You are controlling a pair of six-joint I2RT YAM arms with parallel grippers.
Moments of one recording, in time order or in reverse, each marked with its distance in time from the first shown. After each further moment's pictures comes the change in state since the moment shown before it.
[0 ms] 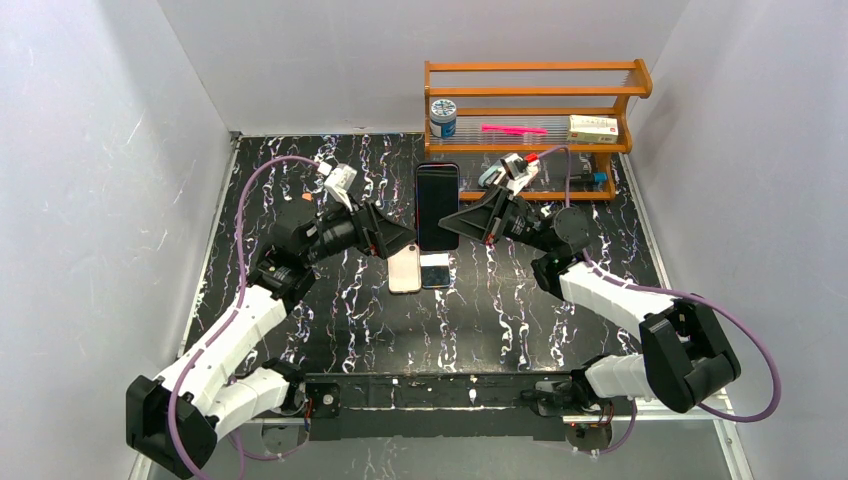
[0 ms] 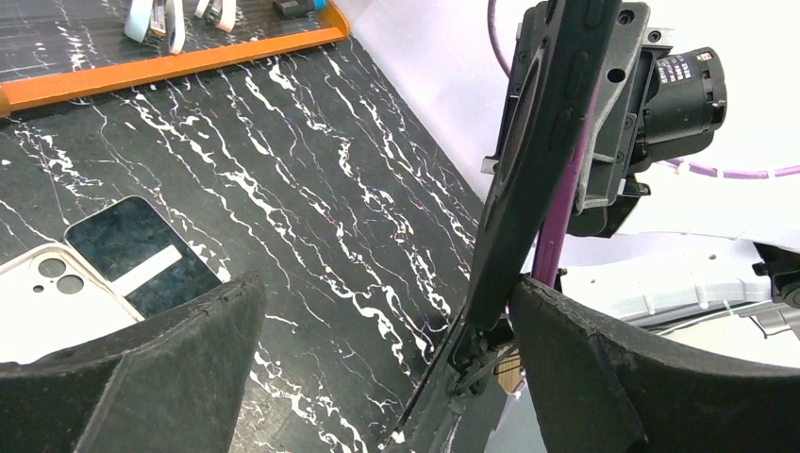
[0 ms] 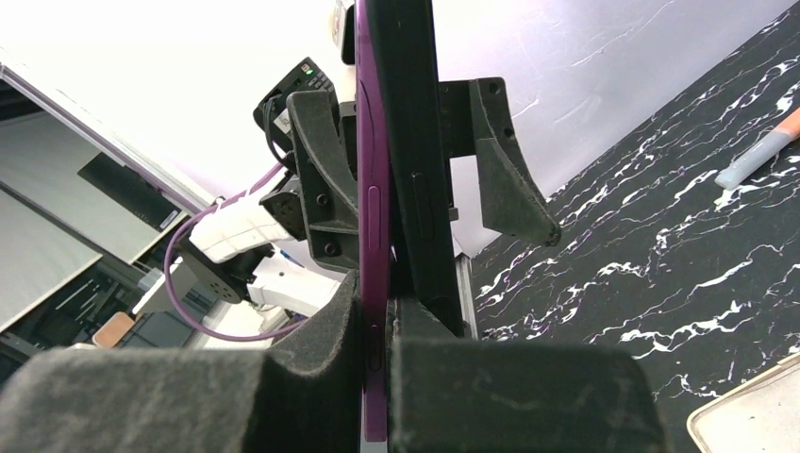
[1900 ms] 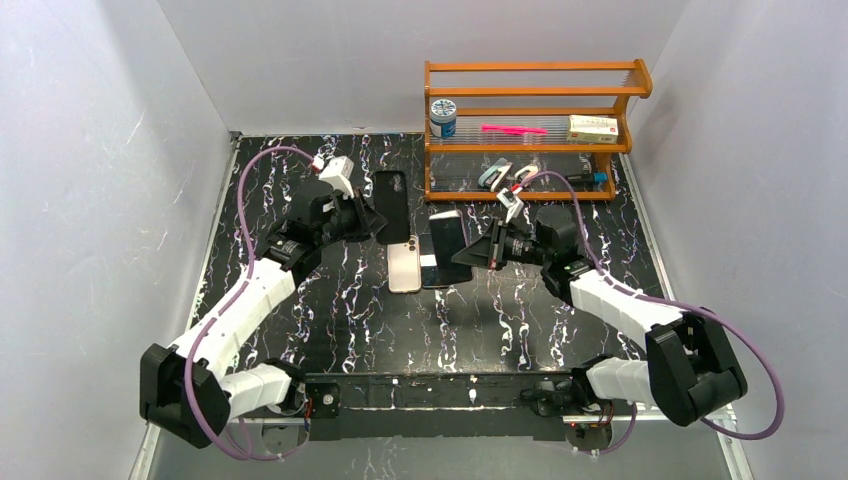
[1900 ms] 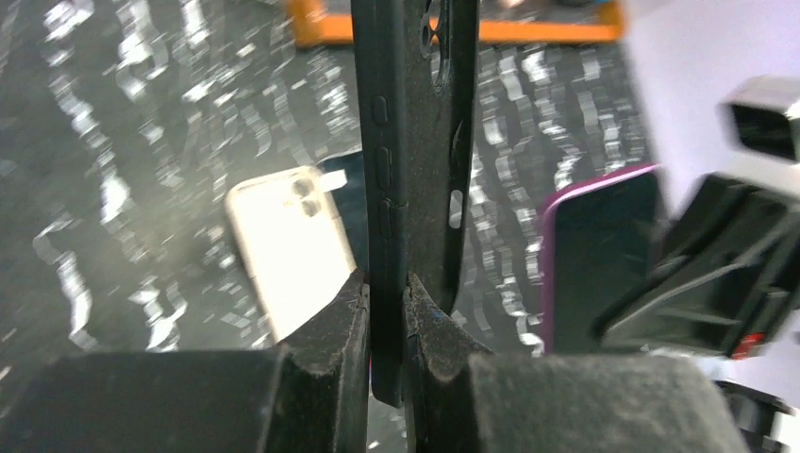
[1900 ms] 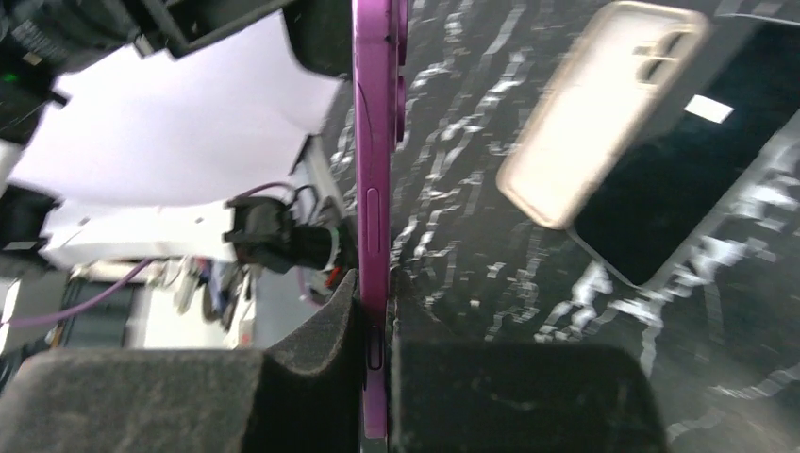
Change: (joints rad) left arm 0.029 0.156 0.140 -0.288 -0.366 0.120; right arm -0.051 -0.069 -0.083 -0.664 -0.050 -0.370
